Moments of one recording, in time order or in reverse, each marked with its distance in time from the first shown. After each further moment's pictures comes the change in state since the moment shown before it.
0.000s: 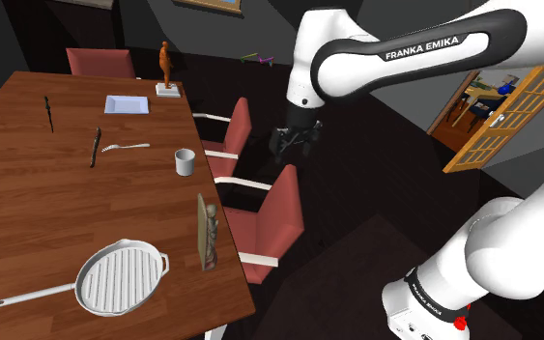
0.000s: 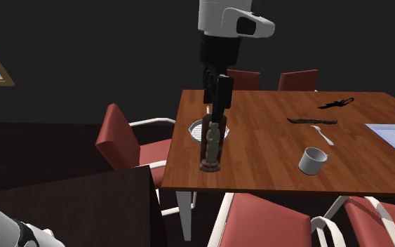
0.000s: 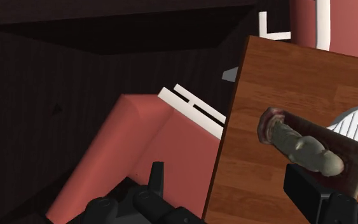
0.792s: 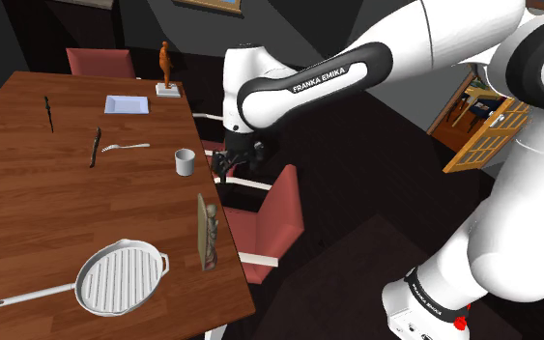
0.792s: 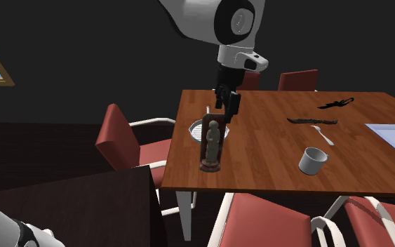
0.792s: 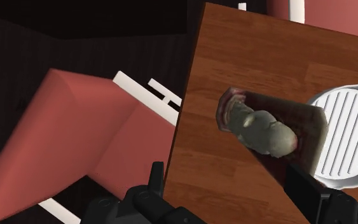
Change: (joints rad) arm 0.083 0.469 0.061 0.322 -0.092 0.108 0.177
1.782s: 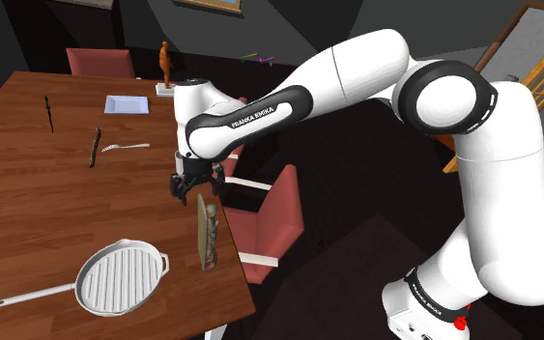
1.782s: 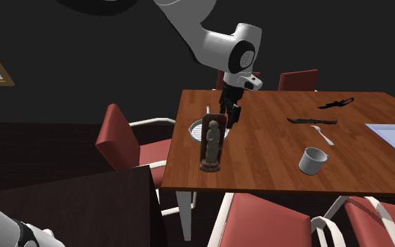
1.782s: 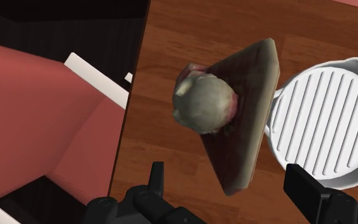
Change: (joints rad) arm 0.119 0.409 -0.019 0.382 -0.073 0.005 0.085
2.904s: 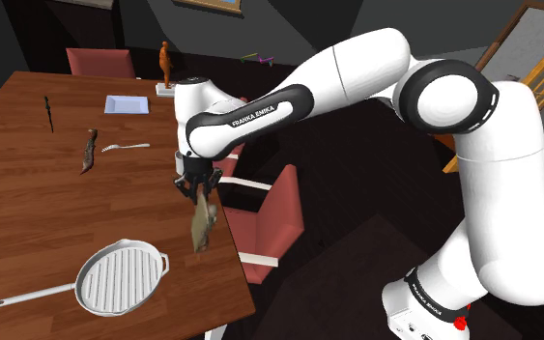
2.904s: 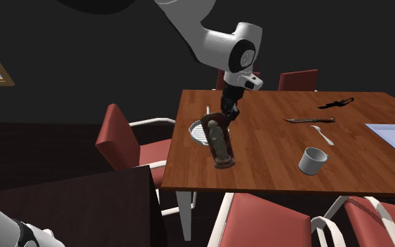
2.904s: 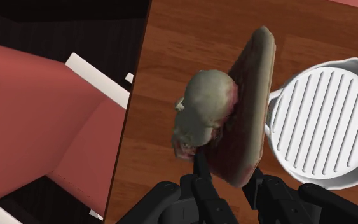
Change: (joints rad) arm -0.002 -0.005 0.001 -0.001 0.001 -0.005 -0.002
